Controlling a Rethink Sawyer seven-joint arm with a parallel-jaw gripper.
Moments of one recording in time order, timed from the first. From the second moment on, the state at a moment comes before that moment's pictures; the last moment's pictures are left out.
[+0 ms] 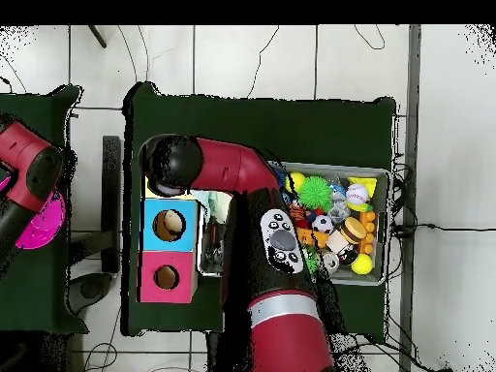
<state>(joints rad) -0.12 -0.54 0.17 1.39 0.13 0.72 1.84</state>
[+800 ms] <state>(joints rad) -0.11 -0.55 0.17 1.47 0.13 0.69 1.84</state>
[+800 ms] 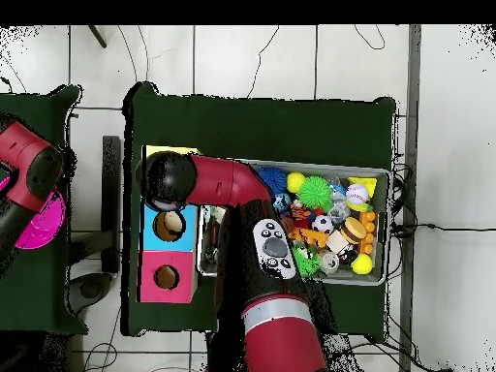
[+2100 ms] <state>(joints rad) -0.06 -0.47 0.14 1.42 0.11 0.54 1.84</state>
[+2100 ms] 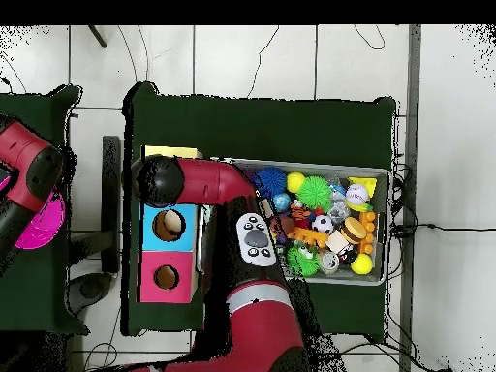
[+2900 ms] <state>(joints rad) -0.01 -0.50 0.04 1.42 0.11 0.60 1.84</state>
